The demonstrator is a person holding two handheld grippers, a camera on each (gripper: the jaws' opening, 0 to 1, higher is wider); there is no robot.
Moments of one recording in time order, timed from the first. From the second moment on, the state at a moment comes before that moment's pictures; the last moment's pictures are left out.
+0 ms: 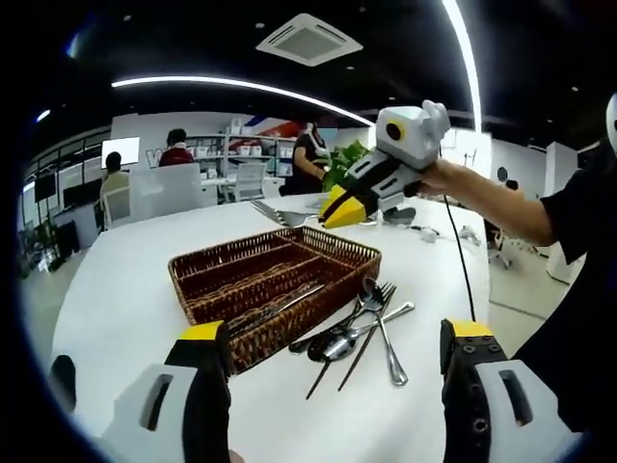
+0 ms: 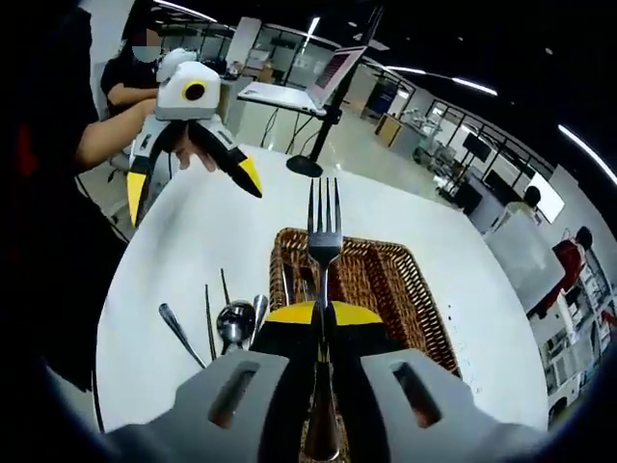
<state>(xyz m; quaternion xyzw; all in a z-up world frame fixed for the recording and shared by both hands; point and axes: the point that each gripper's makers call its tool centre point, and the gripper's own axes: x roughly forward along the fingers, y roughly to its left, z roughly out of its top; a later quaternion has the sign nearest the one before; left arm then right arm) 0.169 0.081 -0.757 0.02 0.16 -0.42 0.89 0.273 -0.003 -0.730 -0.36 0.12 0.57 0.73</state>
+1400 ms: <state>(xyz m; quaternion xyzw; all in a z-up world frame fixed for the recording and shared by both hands) 0.186 0.098 -0.764 0.02 0.20 -0.39 0.90 0.389 0.030 -0.836 -0.41 0.24 0.58 0.66</state>
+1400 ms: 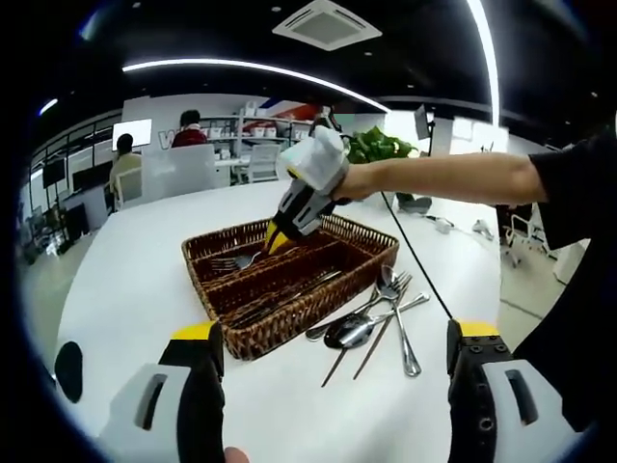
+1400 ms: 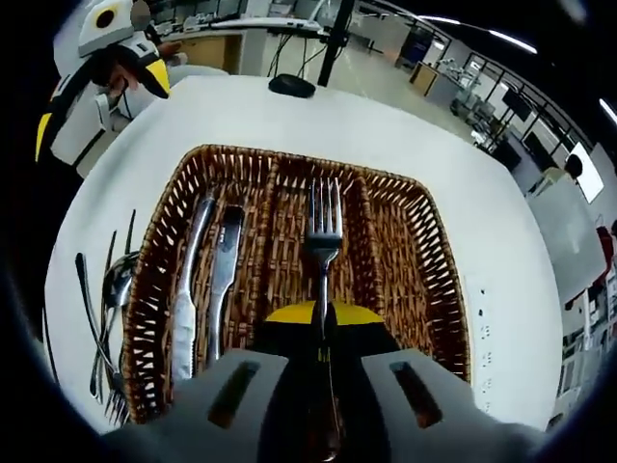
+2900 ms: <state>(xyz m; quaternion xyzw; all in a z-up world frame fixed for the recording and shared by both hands) 0.187 0.094 -0.781 0.02 0.22 -0.40 0.89 0.394 0.036 -0.841 -0.39 0.24 0.55 0.70</state>
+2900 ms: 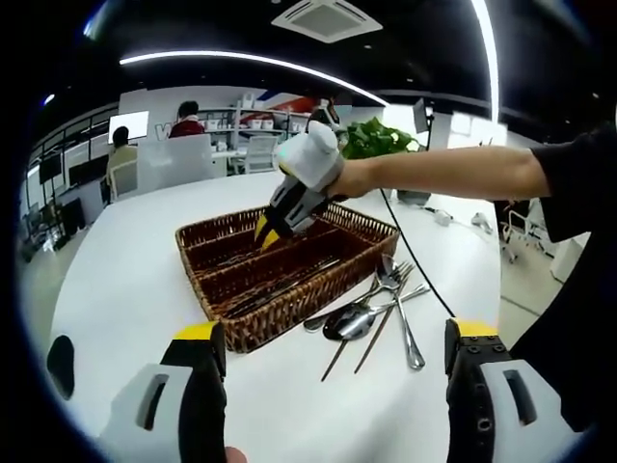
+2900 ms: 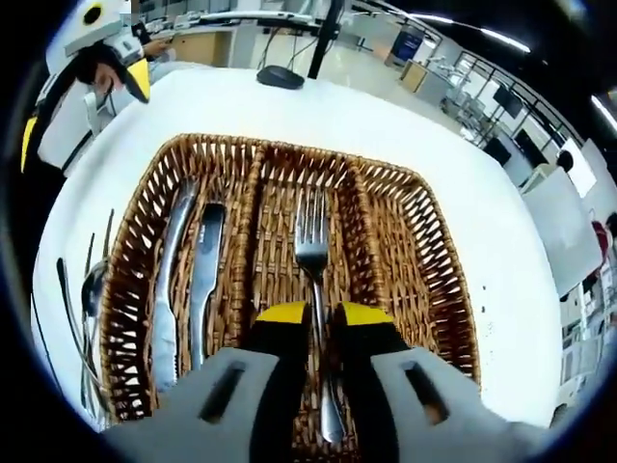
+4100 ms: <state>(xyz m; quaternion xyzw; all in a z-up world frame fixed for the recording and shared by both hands) 0.199 0.083 -0.767 0.02 0.18 -0.40 0.90 0.309 -0.056 -0.765 -0.11 0.19 0.42 0.88</state>
